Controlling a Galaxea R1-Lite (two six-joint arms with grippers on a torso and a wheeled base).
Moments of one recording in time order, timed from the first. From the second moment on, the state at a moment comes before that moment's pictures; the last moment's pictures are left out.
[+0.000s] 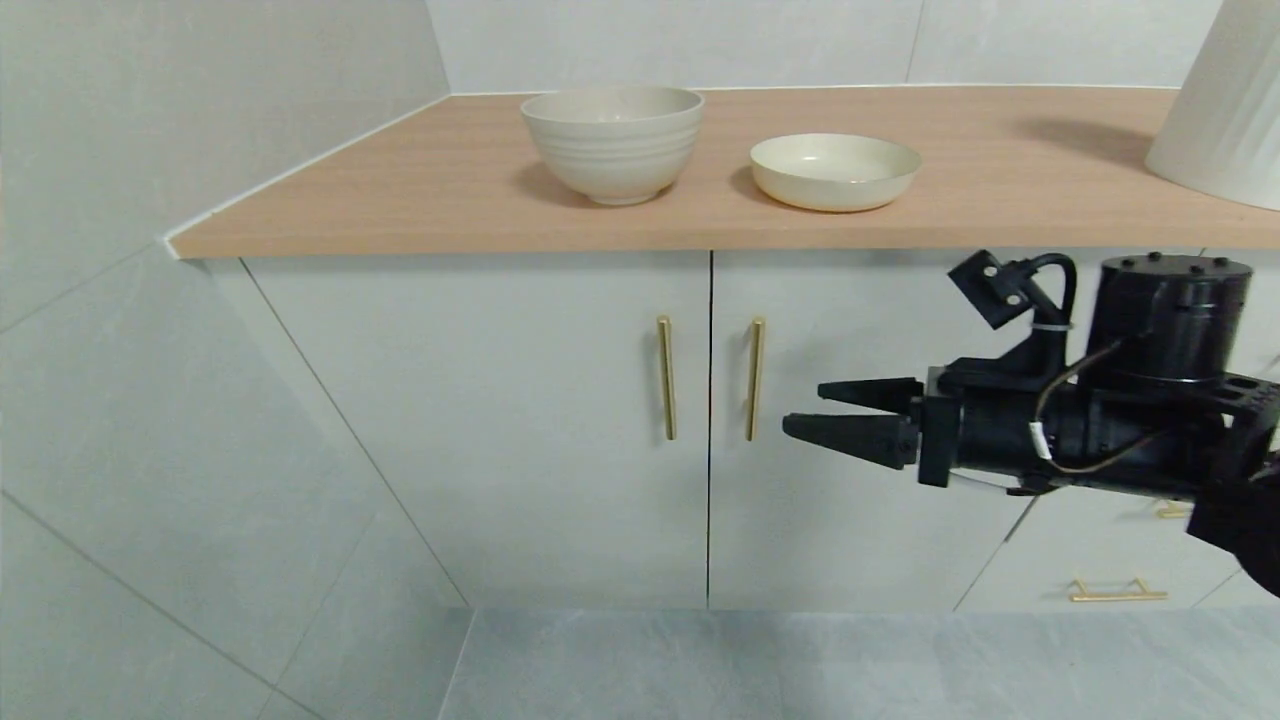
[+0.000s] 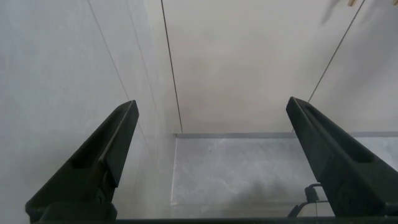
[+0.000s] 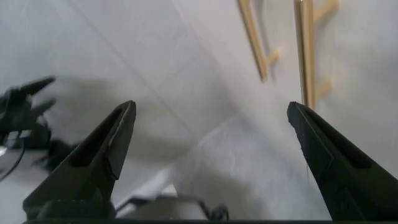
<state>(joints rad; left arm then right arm) 0.01 0.00 0.00 0.00 -0.02 0.01 0.47 1.68 -0.84 -0.71 0.63 0.18</state>
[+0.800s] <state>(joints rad) 0.01 0.00 0.00 0.00 -0.02 0.01 0.50 1.88 -0.95 -0.87 0.44 0.21</state>
